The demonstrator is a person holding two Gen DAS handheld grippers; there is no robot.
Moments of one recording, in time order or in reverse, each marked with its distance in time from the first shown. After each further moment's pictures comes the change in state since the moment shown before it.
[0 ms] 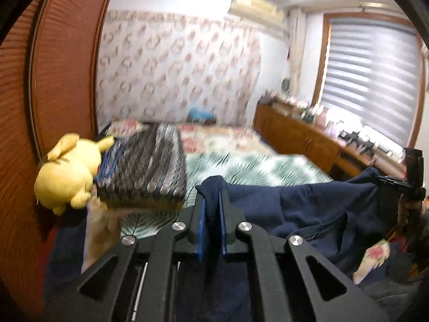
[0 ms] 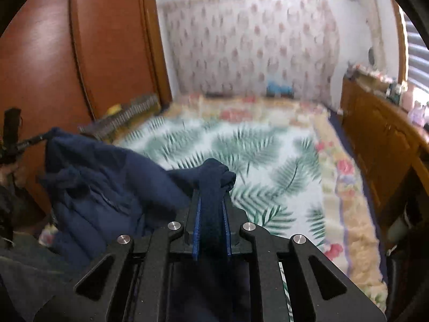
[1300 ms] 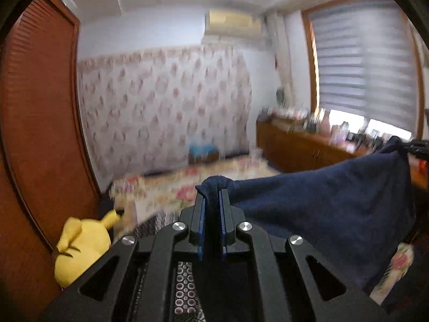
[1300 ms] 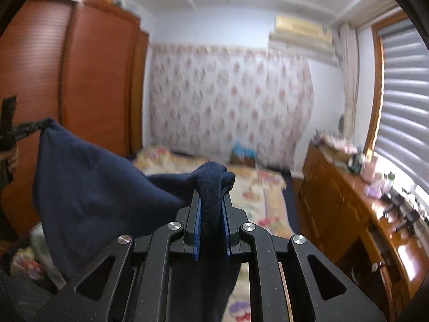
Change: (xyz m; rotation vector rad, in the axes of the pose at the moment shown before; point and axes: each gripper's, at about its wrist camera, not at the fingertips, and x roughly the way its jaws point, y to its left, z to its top) left arm 0.136 -0.008 0.173 0.232 -0.026 0.080; right arm -0.075 -0.048 0.171 -0.141 -0.166 -0.217
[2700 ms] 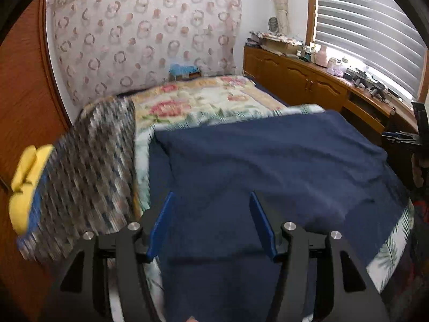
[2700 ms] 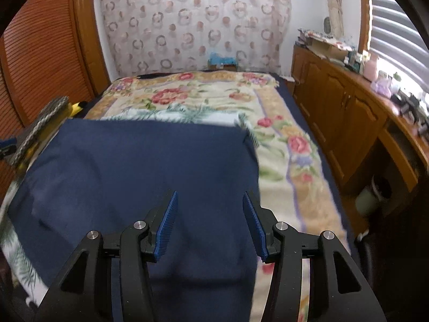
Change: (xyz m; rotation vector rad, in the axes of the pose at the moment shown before) left arm 0.081 -0.076 -0.144 -0.042 0.363 -0.116; right arm 0.167 -0.022 -0.181 0.237 0.385 -0.052
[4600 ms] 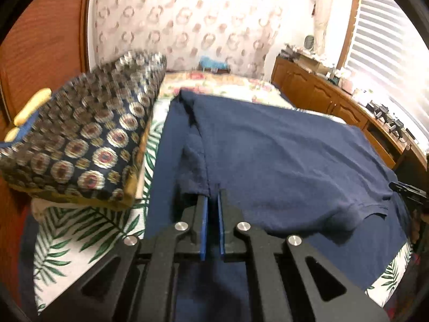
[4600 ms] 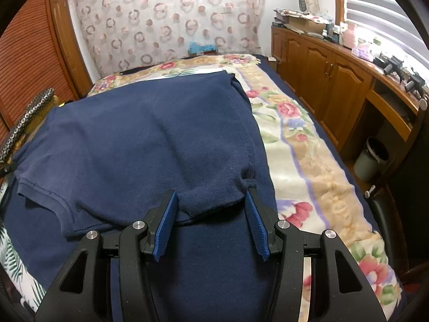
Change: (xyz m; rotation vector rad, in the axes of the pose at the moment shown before) left arm 0.017 0.012 -0.050 -0.235 -0.053 0.057; right arm 0.020 0.003 -0.065 0.121 0.032 -0.063
